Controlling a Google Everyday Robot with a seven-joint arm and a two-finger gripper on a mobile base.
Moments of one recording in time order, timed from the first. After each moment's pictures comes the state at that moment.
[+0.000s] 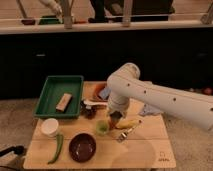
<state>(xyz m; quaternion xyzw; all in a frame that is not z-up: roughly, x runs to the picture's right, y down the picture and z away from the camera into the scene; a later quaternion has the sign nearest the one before) 0.049 0.129 0.696 -0.23 -0.25 -0.63 0.70</state>
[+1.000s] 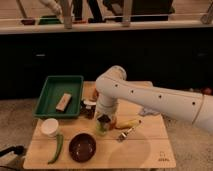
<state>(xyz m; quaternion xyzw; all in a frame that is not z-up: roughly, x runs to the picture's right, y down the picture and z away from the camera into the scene) -0.004 0.152 0.698 -0.23 -0.30 -0.61 0.70</state>
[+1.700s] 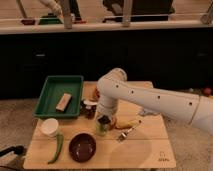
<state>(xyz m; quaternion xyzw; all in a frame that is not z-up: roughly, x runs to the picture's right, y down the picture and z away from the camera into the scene) -0.002 0.161 0.713 -0.24 -0.31 -0.59 0.70</state>
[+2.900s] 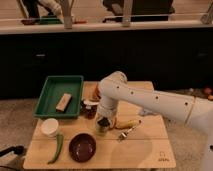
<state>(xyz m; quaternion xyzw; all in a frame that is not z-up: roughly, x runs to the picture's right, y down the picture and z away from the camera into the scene) -0.004 0.177 0.727 -0.26 -0.33 -0.57 0.71</state>
